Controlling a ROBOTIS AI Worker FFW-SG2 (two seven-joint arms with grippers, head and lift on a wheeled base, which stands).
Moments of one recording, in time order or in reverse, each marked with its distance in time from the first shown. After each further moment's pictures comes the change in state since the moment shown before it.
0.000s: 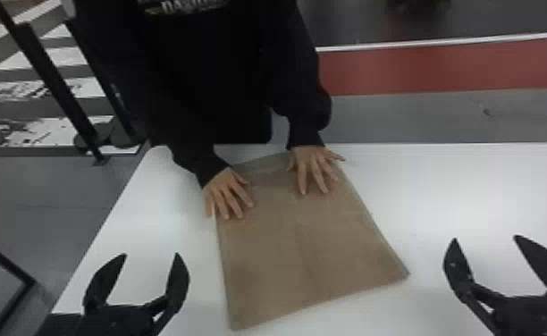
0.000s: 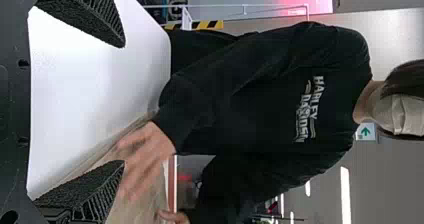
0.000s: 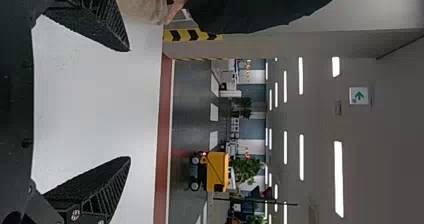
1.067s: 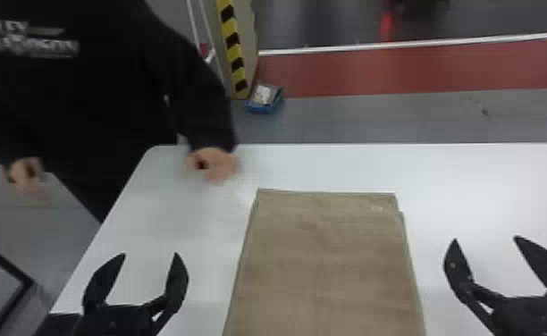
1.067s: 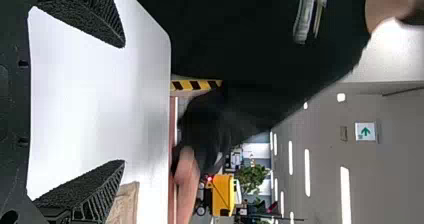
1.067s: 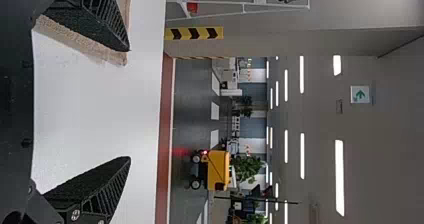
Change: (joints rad) left arm -0.002 0.000 -0.001 0.001 0.000 0.000 0.000; right arm 0.002 0.002 -0.005 0.003 0.000 0.000 0.000
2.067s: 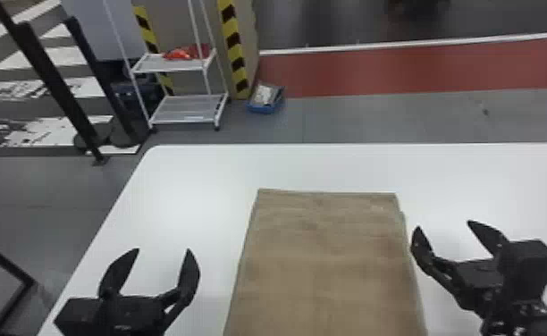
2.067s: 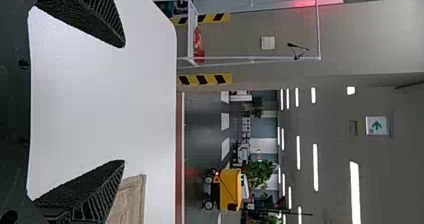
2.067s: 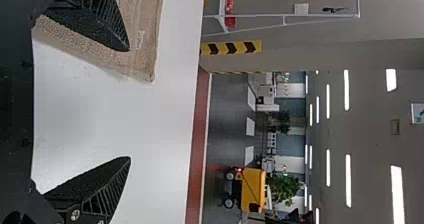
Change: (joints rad) left arm -0.049 0.000 -0.020 0.012 -0.031 0.064 -0.011; right arm -0.225 0.072 0.021 0.135 0.039 0.268 0.091
